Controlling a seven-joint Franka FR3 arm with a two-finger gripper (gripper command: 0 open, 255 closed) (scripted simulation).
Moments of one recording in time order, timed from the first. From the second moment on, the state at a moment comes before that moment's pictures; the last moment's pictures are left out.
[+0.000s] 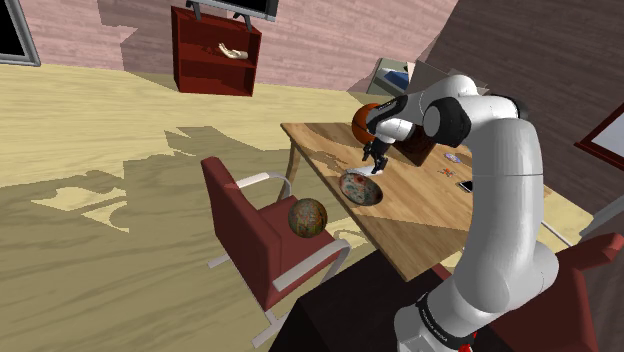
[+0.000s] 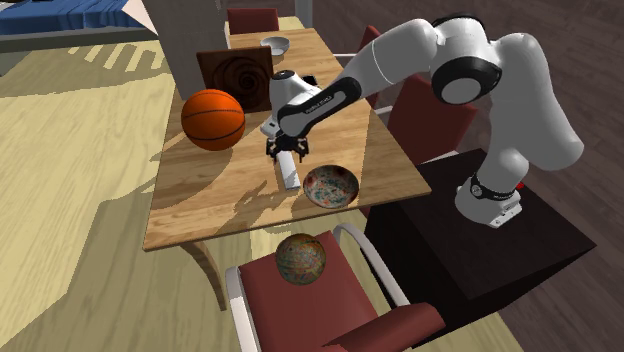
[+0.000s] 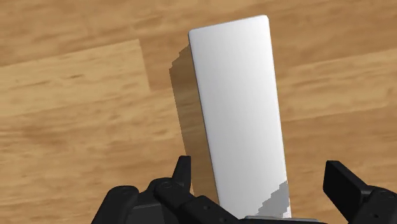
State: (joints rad) arm -0.21 0.71 -0.43 -1.64 0.38 2.29 -2.09
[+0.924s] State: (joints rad) arm -0.23 0.78 -0.41 -1.62 0.41 2.34 -2.10
